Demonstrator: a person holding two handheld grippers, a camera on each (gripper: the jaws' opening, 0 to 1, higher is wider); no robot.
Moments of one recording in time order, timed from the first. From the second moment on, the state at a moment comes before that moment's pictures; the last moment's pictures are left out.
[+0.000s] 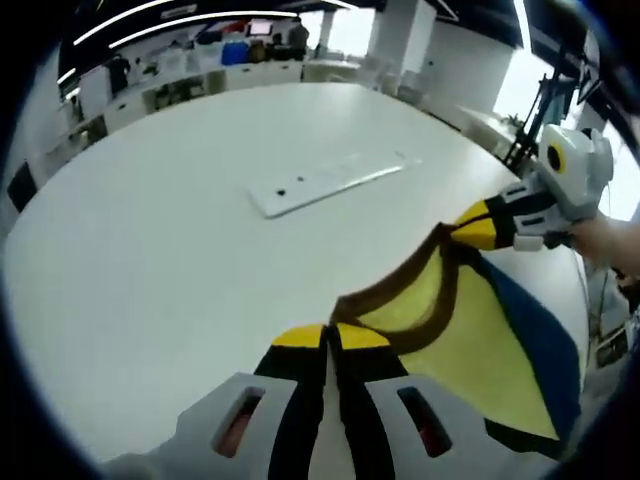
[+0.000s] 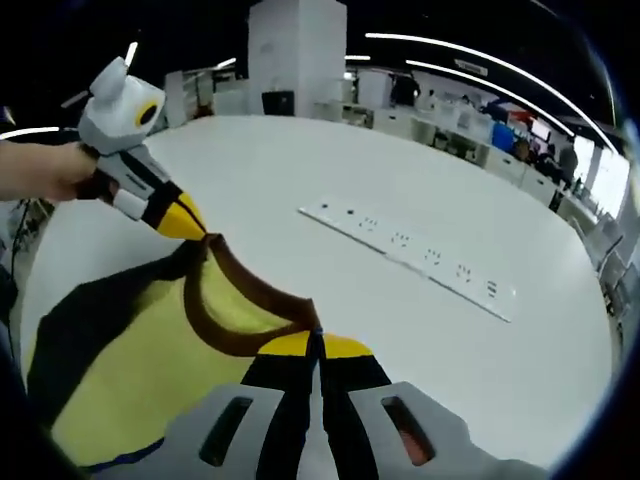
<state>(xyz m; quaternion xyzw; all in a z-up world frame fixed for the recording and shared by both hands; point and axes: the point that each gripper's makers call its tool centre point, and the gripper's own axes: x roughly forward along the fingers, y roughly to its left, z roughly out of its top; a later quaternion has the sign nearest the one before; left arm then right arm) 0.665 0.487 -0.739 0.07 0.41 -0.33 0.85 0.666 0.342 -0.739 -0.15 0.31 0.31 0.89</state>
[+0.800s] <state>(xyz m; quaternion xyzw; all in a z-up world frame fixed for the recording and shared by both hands) 0.672 0.484 -0.753 0.09 0.40 -0.33 0.85 0.672 0.334 -0.758 -0.17 0.30 0.30 0.89</state>
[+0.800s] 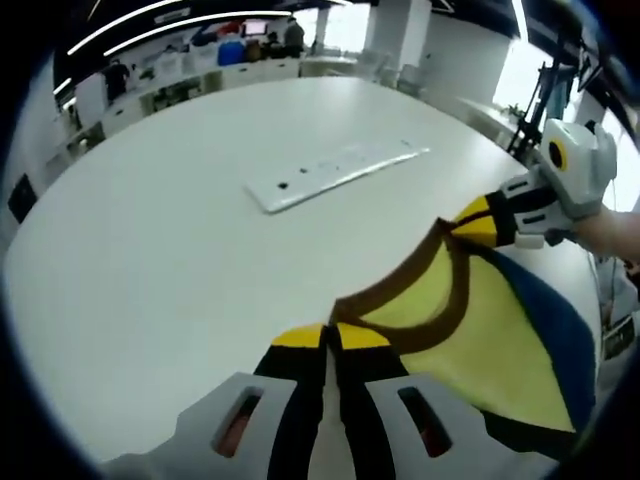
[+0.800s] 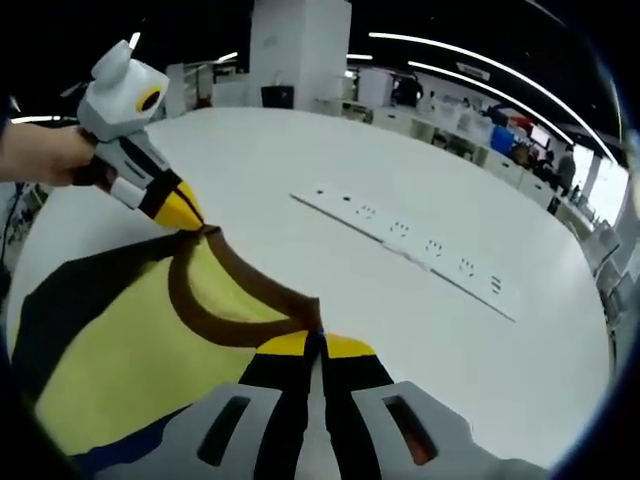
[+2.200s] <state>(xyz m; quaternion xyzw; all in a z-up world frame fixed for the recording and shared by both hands) 0.628 0.498 -0.742 0.02 0.37 -0.31 0.87 0.621 0.338 -0.740 -0.08 0.27 0.30 0.91</state>
